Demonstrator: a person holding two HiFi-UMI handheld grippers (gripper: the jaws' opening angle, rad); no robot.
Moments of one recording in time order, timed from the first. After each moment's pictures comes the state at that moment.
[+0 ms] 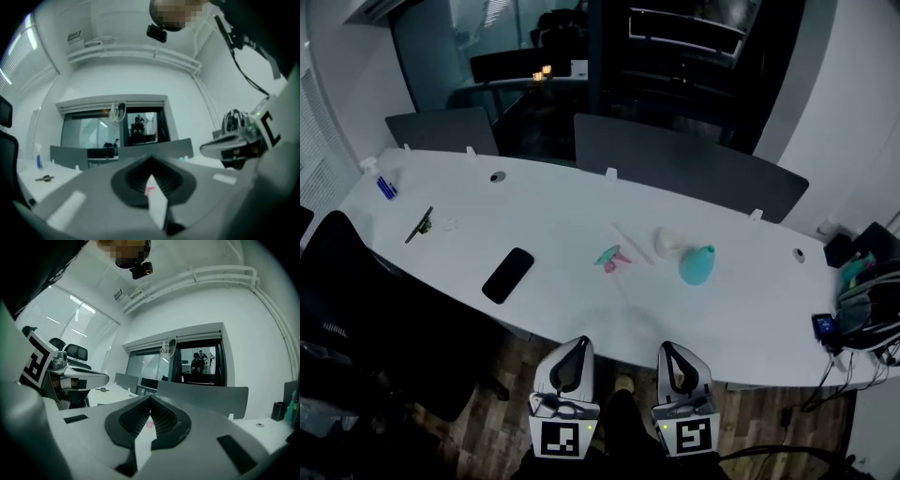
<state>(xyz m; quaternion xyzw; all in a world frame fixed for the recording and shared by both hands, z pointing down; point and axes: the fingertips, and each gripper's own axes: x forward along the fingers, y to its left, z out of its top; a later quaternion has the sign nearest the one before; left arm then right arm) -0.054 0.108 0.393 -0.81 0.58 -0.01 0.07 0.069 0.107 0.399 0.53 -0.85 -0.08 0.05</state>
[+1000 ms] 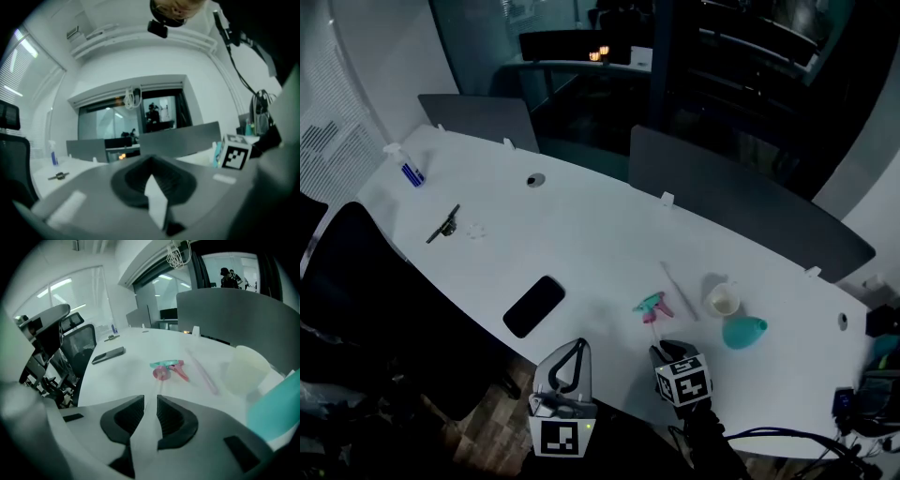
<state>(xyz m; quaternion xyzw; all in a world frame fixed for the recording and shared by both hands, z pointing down) -0.132 -0.033 0.417 -0.75 0.65 -0.09 0.05 0.006 -0.086 0.605 0.33 -0.84 0.22 0.36</state>
